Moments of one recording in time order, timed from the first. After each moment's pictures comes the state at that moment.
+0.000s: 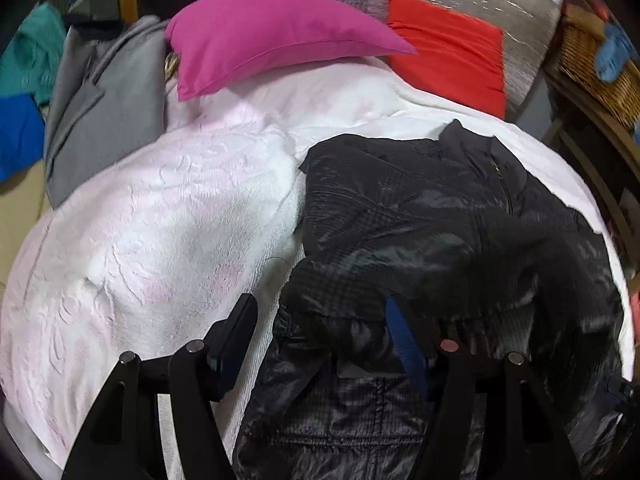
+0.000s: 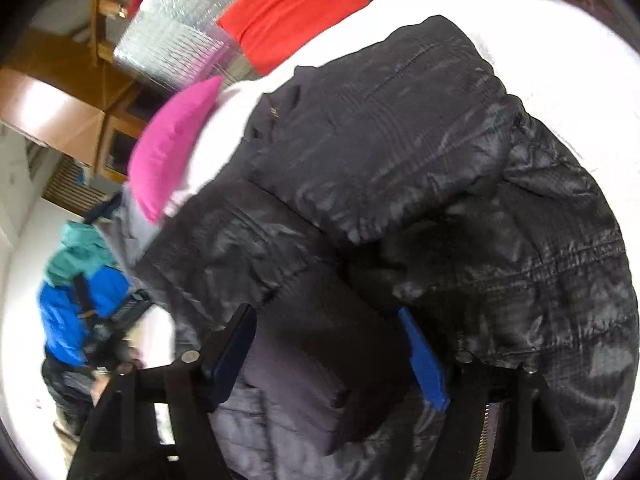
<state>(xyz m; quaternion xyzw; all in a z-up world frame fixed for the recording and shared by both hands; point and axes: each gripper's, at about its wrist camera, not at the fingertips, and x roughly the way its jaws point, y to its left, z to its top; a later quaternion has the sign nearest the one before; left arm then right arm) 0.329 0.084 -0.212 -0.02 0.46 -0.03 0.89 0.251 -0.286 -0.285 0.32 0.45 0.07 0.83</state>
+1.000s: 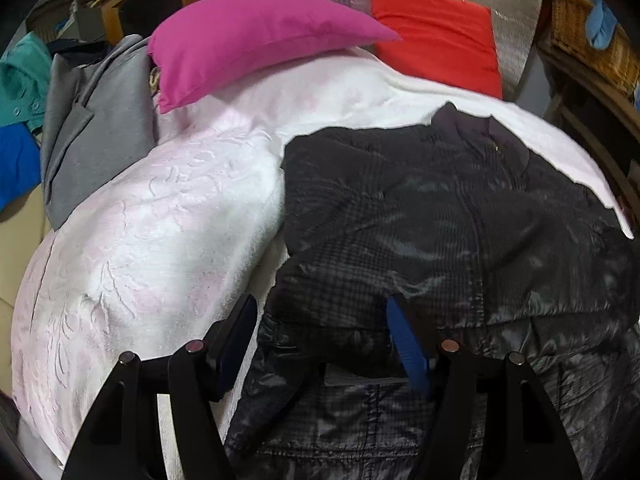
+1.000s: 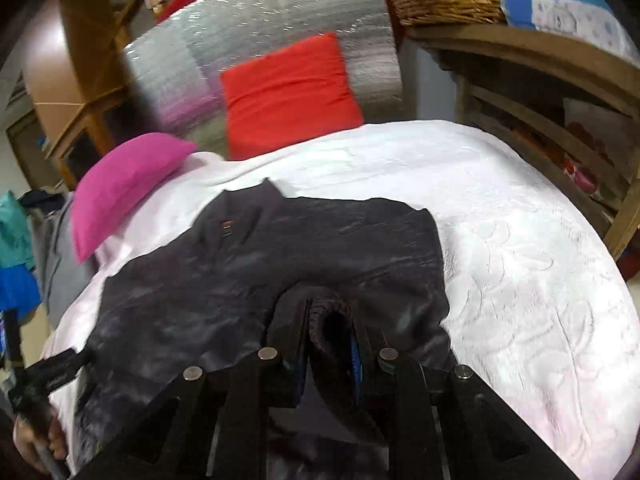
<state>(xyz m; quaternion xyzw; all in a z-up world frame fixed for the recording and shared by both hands) 0.339 0.062 -0.226 0.03 0.47 -0.02 0.88 0.314 -0.316 -0.223 0.14 0.34 -0.07 0.93</state>
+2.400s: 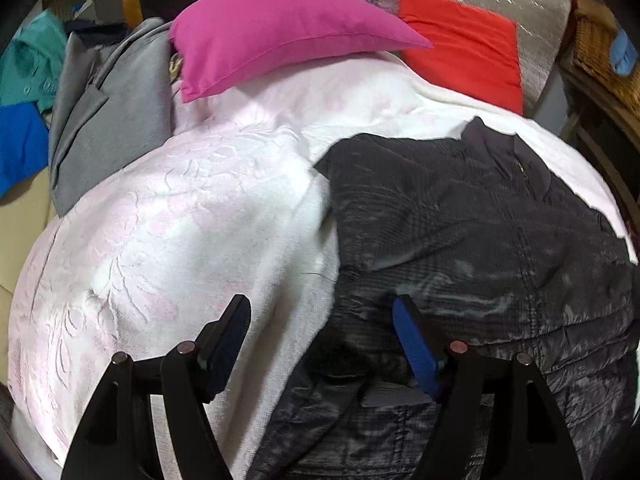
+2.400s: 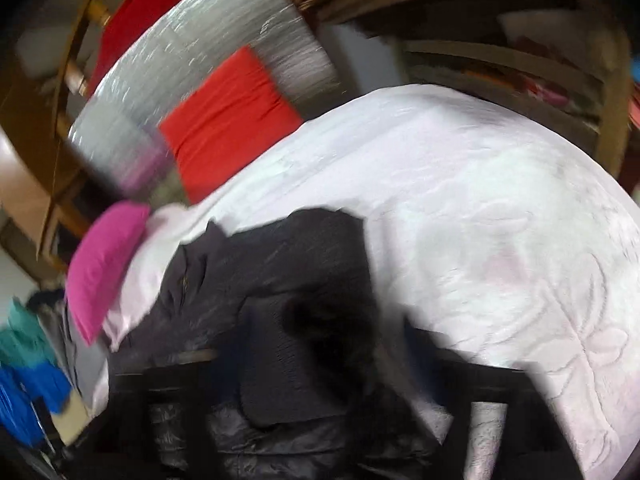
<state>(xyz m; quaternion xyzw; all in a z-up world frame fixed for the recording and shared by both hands) 0.352 0.095 -0.223 -0.02 0.47 0.00 0.88 0.305 -0.402 -0.248 0.31 0.31 -0.10 0.89</state>
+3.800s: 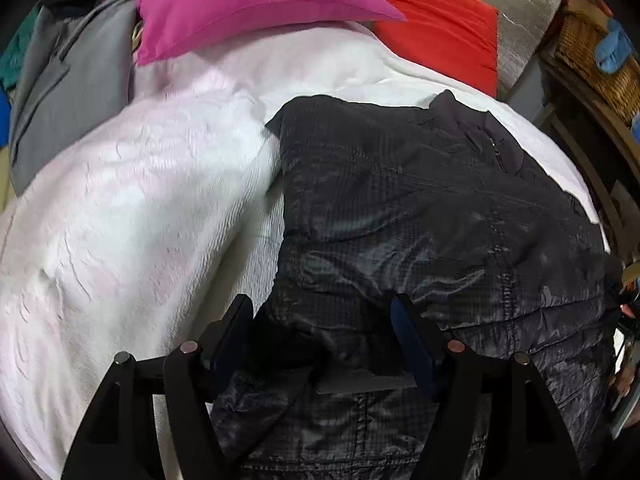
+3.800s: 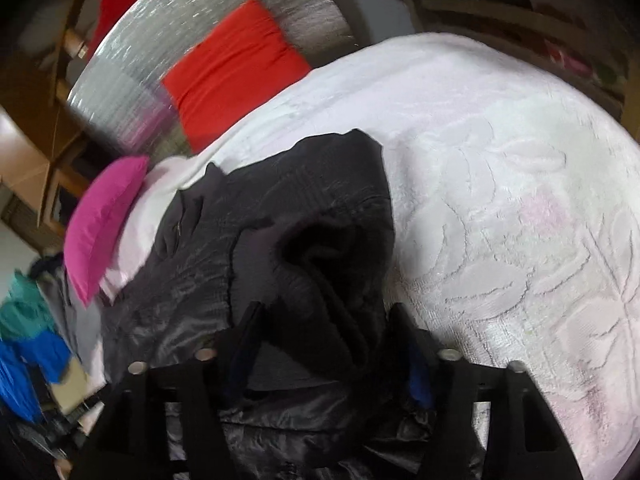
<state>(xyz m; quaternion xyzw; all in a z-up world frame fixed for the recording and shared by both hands) 0.353 0.077 -0.246 -0.06 0.51 -0.06 0.86 0.344 -0.368 -0.287 0.27 0.39 -0.05 0.88</state>
